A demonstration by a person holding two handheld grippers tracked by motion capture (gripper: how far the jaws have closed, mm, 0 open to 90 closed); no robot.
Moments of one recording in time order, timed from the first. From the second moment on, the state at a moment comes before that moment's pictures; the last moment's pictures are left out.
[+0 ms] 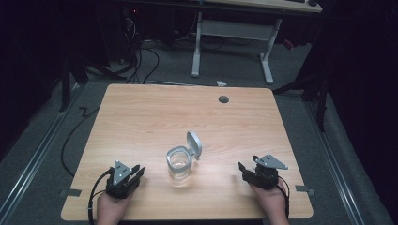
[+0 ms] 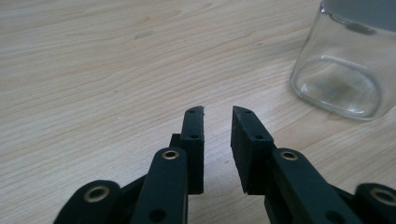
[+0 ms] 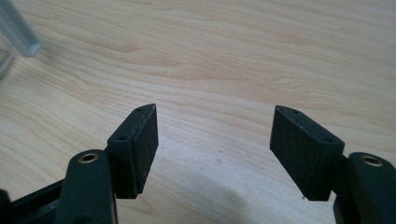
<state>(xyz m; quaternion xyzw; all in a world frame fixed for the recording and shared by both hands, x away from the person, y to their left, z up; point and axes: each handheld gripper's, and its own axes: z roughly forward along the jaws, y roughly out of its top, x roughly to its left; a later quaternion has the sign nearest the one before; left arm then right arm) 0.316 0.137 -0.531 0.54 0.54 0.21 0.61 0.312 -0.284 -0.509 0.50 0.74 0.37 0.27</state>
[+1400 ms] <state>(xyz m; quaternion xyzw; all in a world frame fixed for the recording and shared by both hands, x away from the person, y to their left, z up) 0.298 0.047 -0.527 0.58 0.51 0.14 0.62 0.299 -0.296 -0.510 0.48 0.71 0.44 0.26</state>
